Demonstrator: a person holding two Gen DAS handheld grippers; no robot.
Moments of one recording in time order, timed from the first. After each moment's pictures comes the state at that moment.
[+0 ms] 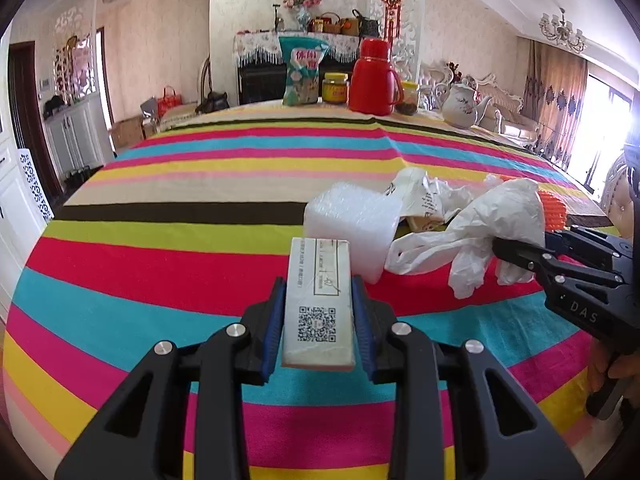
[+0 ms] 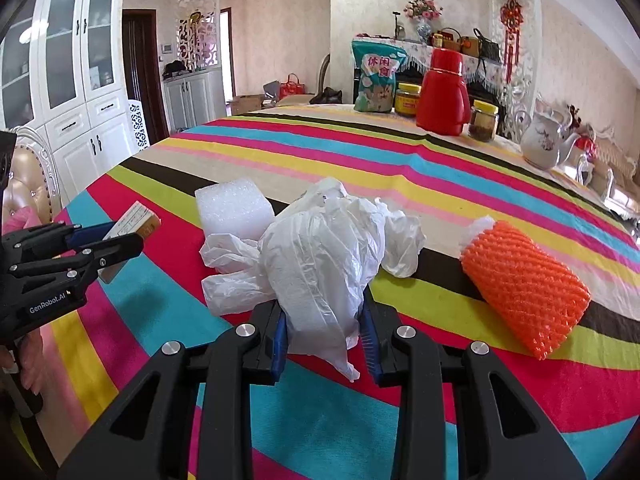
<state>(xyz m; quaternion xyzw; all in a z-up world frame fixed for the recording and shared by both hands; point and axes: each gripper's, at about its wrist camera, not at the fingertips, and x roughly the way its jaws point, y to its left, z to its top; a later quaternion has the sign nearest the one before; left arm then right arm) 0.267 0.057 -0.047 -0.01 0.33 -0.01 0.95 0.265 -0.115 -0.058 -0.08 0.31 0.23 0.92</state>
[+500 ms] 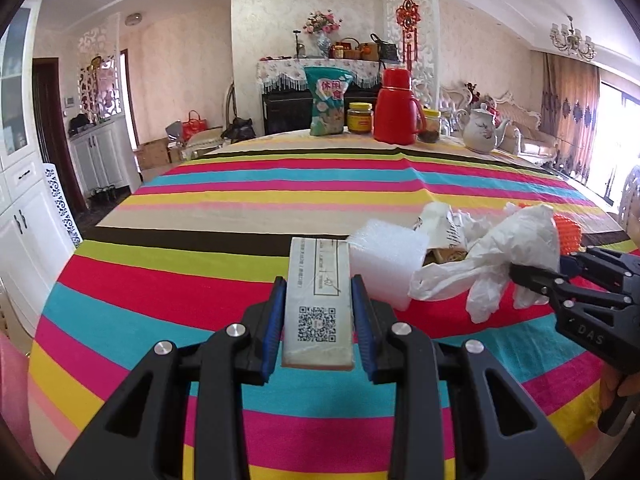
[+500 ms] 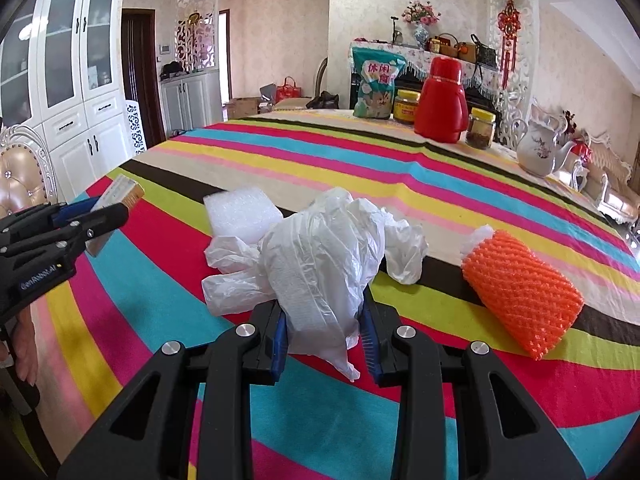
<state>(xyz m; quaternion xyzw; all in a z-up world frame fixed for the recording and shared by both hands) 0.252 0.068 -0.027 0.01 0.28 0.04 0.96 0.256 -0.106 -0.047 -0.08 0.30 0.22 0.92</state>
